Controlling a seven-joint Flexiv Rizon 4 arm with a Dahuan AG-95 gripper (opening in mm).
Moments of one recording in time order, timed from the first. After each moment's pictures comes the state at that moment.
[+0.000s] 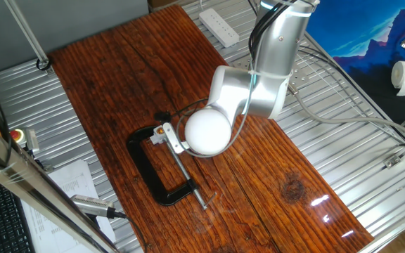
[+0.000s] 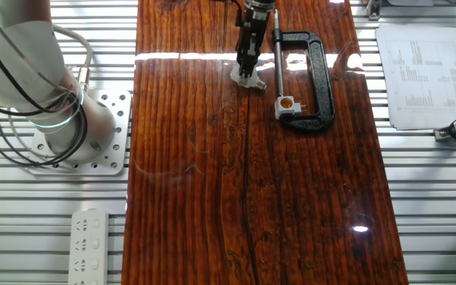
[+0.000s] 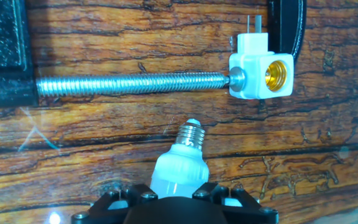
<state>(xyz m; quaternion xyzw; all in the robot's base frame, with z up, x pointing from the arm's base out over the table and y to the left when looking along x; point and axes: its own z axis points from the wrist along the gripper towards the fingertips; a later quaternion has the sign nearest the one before) 0.392 0.150 0.024 0.00 -0.98 0.20 0.10</state>
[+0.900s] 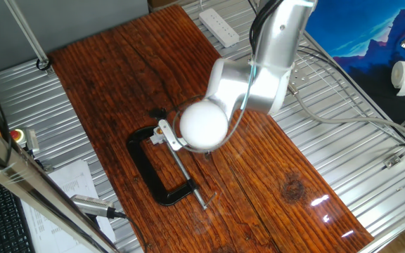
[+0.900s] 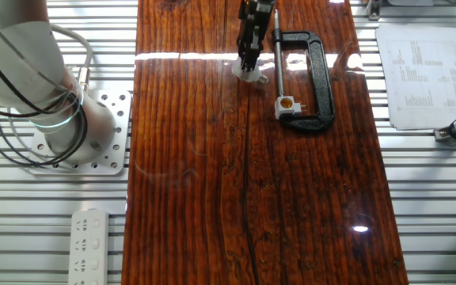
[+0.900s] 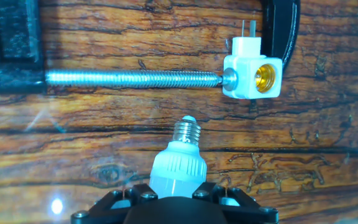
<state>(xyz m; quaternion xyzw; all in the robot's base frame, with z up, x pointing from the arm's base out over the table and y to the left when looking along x) 0.394 0.147 0.064 0.03 -0.98 0.17 0.10</state>
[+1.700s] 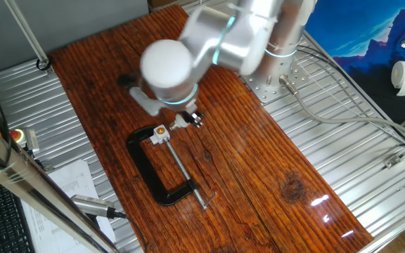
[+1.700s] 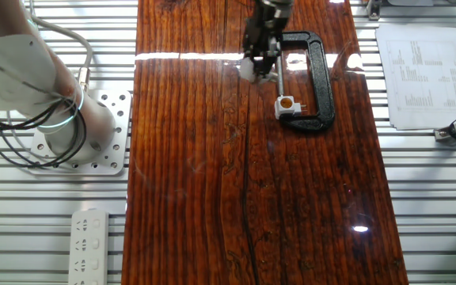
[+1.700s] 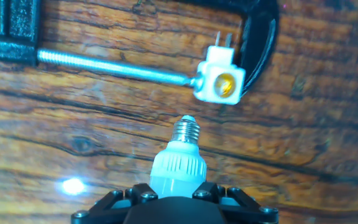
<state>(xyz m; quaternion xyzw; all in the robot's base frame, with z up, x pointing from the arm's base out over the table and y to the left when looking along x) 0.419 0.091 0.127 0.15 -0.97 0.10 0.13</state>
